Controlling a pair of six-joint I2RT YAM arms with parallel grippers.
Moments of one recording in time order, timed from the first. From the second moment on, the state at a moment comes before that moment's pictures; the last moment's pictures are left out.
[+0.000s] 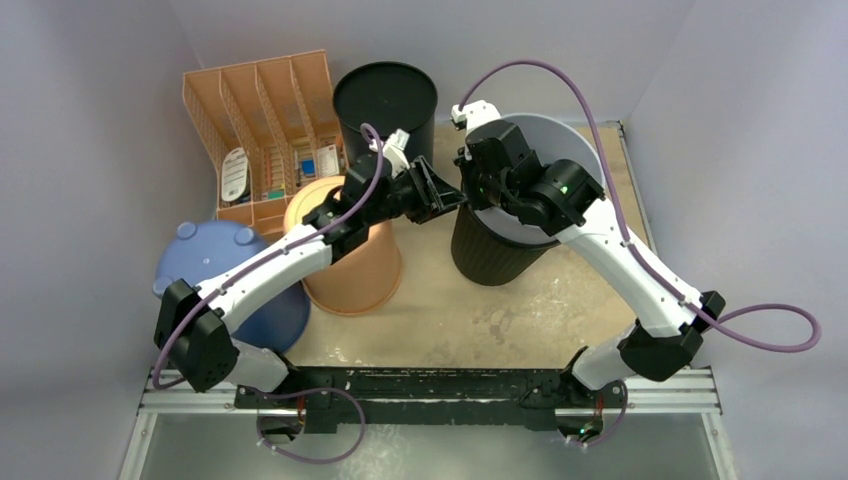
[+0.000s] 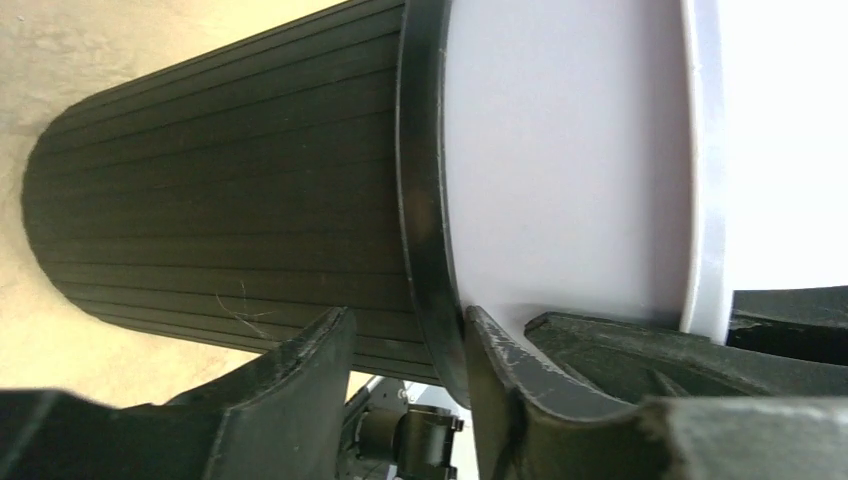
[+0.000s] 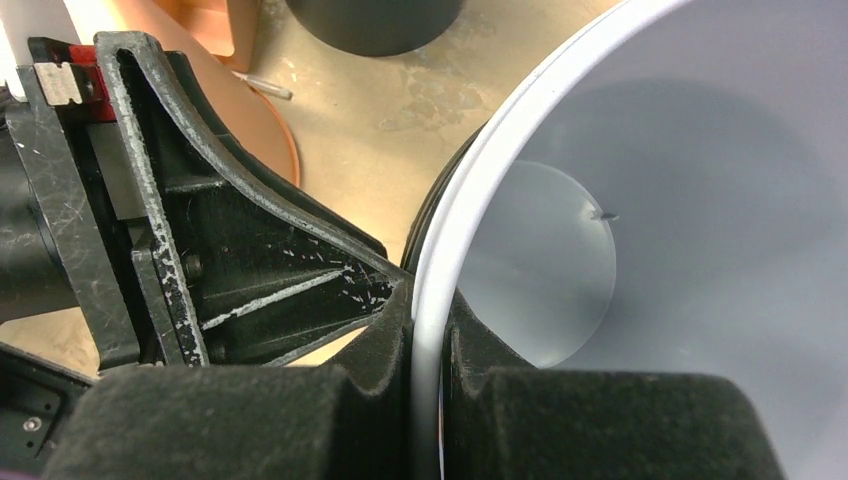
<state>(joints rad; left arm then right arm) -0.71 1.41 1.18 -0.03 0.22 -1.09 0.82 1.48 1.84 -1.05 0.41 0.22</state>
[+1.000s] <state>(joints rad) -0.72 1.53 1.21 0.06 0.18 -1.32 0.80 1.52 1.84 -1.03 0.51 0.22</state>
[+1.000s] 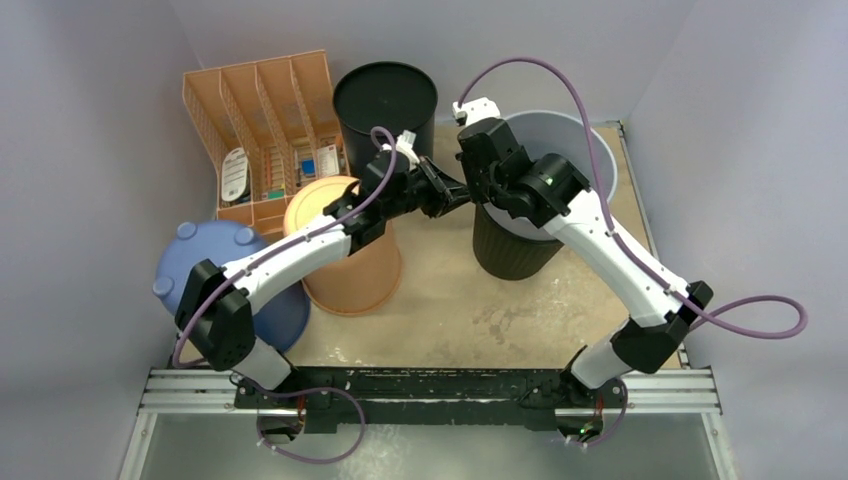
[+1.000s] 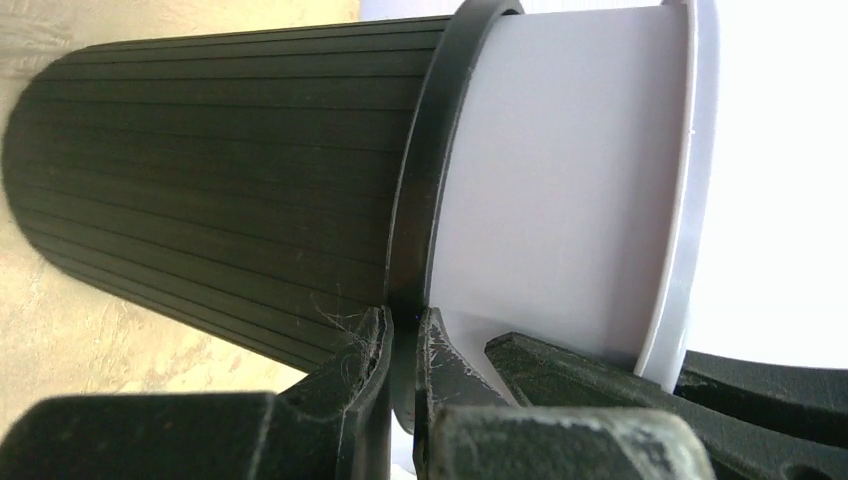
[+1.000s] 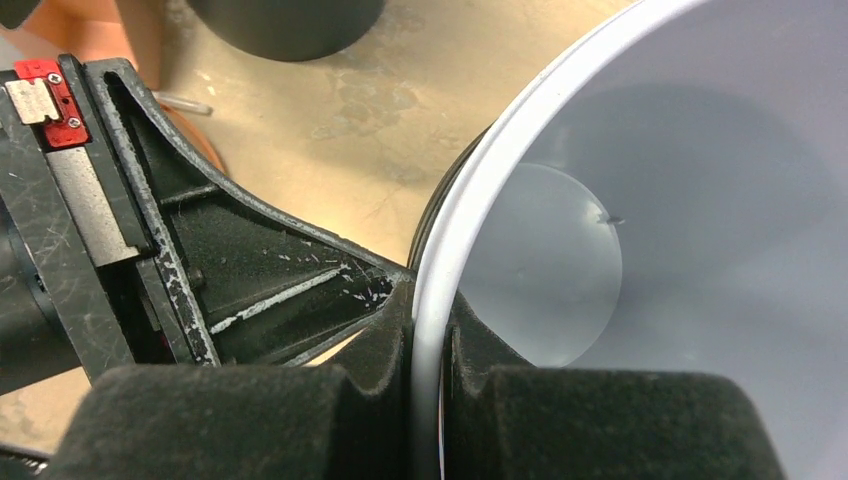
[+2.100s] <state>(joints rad) -0.79 1.63 1.40 -0.02 0.02 -1.28 0.79 1.62 2.09 -1.16 0.65 0.20</state>
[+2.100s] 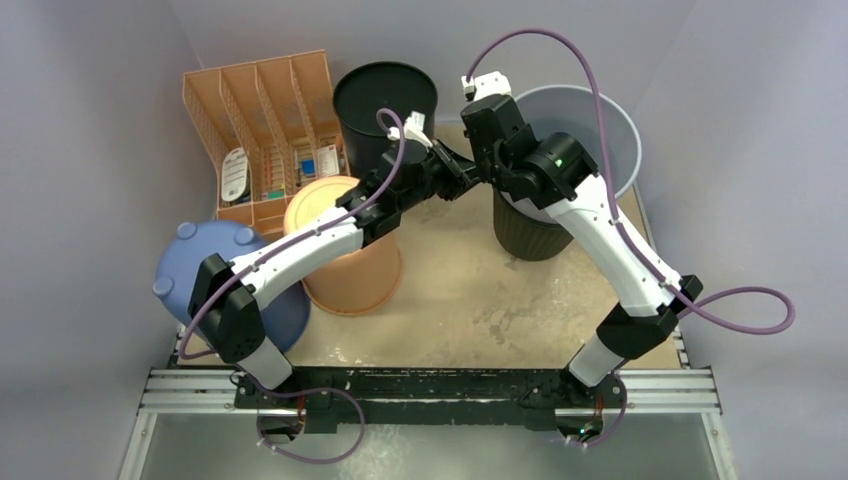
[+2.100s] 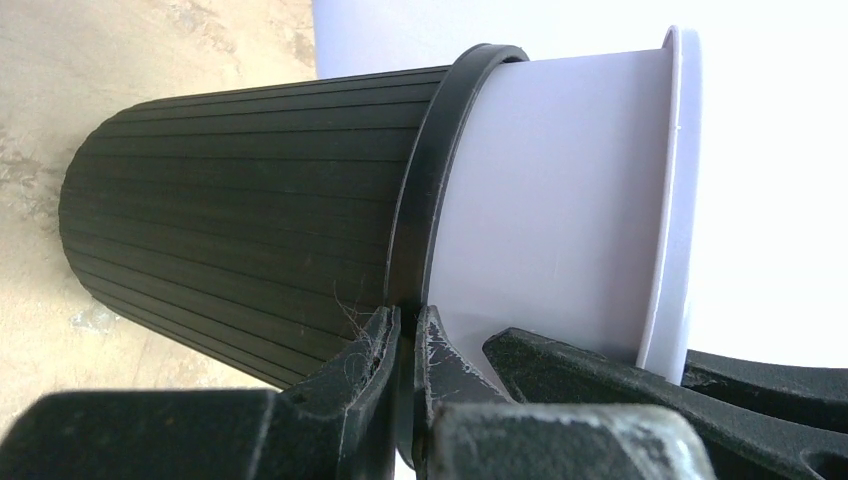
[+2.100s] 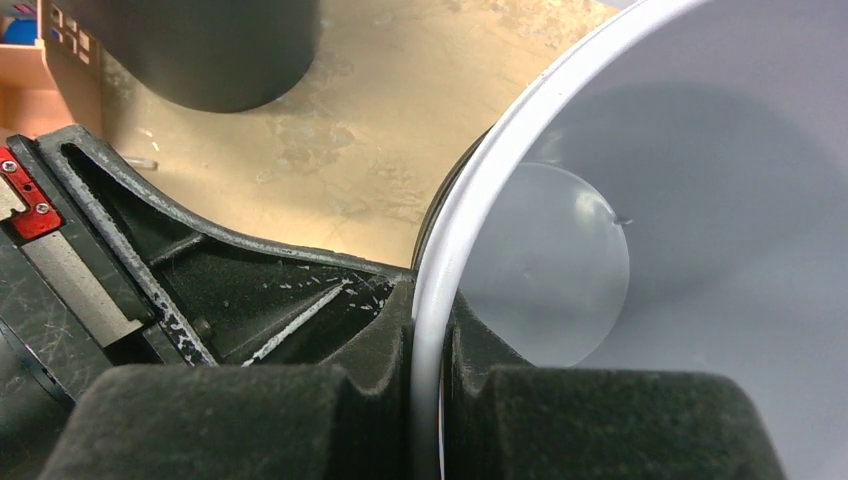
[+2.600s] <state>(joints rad) -0.79 1.64 1.35 0.07 0.03 -1.28 0.78 1.61 2.09 -1.18 0.64 0.20</state>
